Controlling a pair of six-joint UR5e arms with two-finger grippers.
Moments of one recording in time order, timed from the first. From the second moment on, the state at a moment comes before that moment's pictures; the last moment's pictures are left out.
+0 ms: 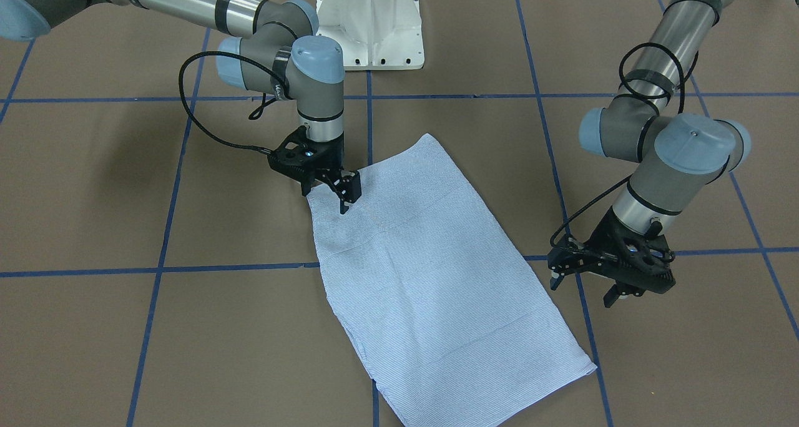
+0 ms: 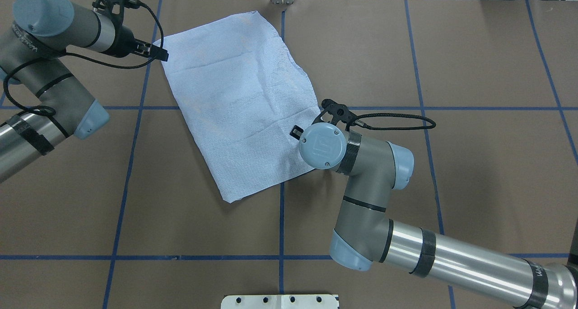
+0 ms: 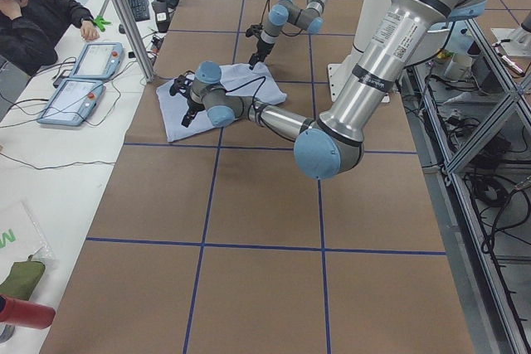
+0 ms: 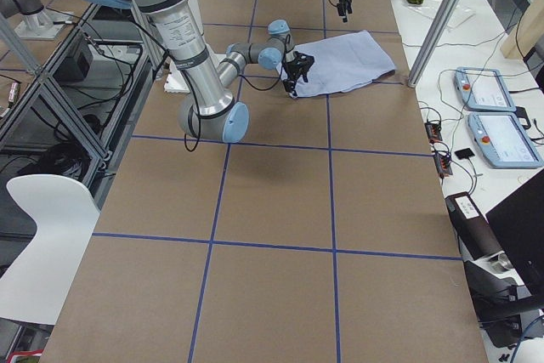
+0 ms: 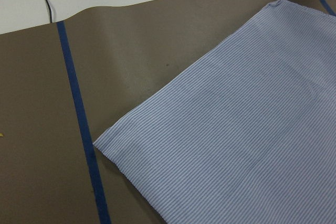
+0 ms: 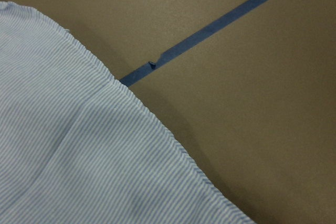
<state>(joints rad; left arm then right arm) -0.95 -2.10 -1.30 -2.33 -1.97 -0.70 0.43 -0.90 1.53 -1.43 1.49 1.85</state>
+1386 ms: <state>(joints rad) -0.95 -2.10 -1.30 -2.33 -1.97 -0.70 0.40 -0.87 1.51 -1.43 1.47 1.95</state>
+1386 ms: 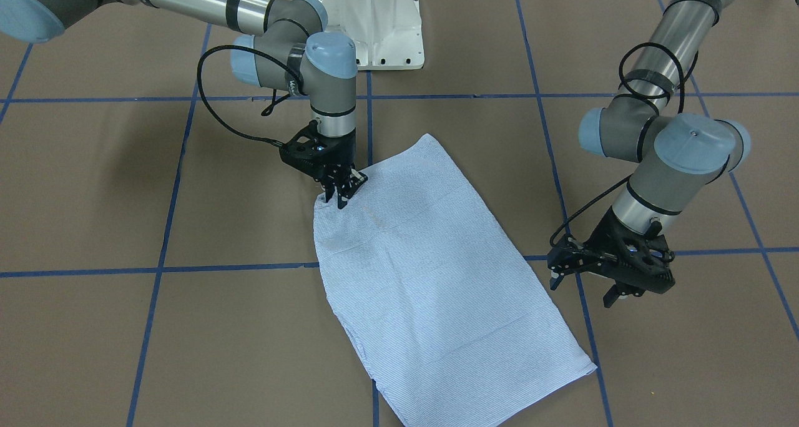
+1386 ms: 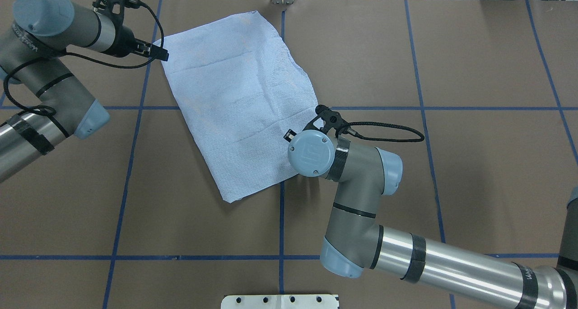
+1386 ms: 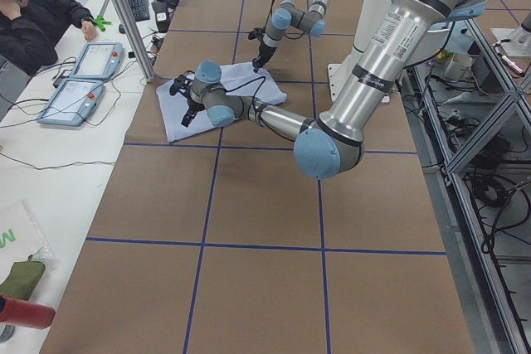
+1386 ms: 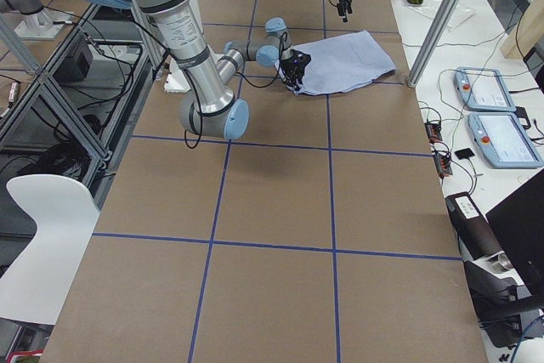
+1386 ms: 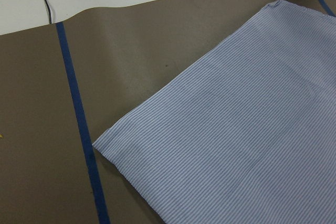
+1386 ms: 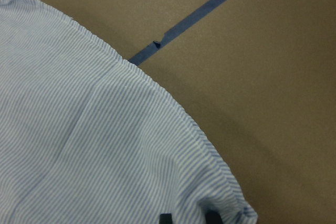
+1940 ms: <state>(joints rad) -0.95 -2.09 -1.33 -2.33 -1.97 -0.70 0.40 -0.85 1.52 -1.43 1.47 1.99</state>
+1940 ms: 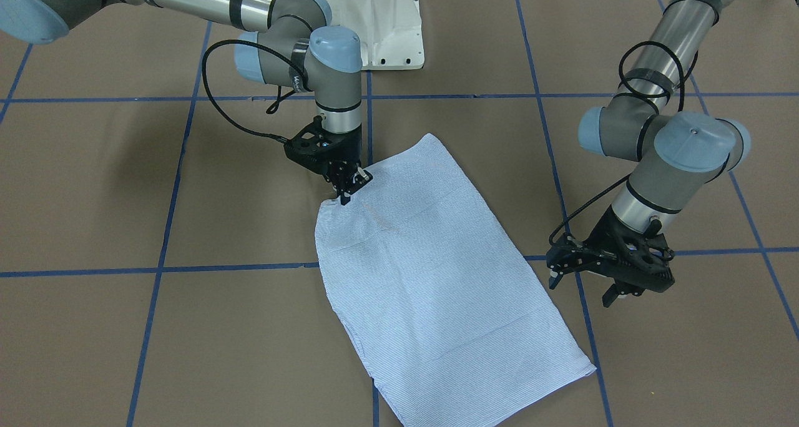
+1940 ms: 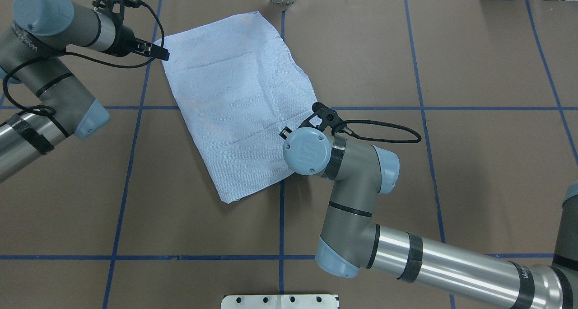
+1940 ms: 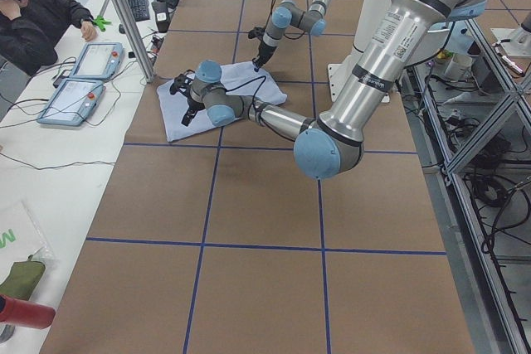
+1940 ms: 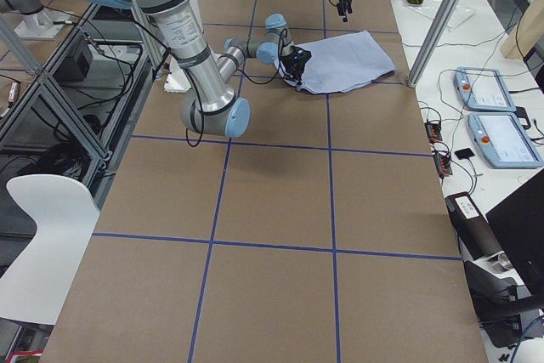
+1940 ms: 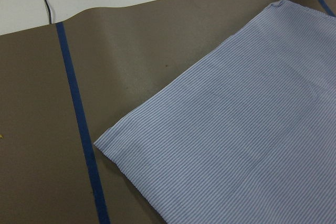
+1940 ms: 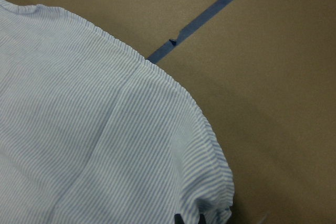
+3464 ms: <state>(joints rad) -0.38 -1.76 -1.86 -2.34 -1.43 -2.02 0.42 -0.86 1.59 -1.43 1.44 2.00</state>
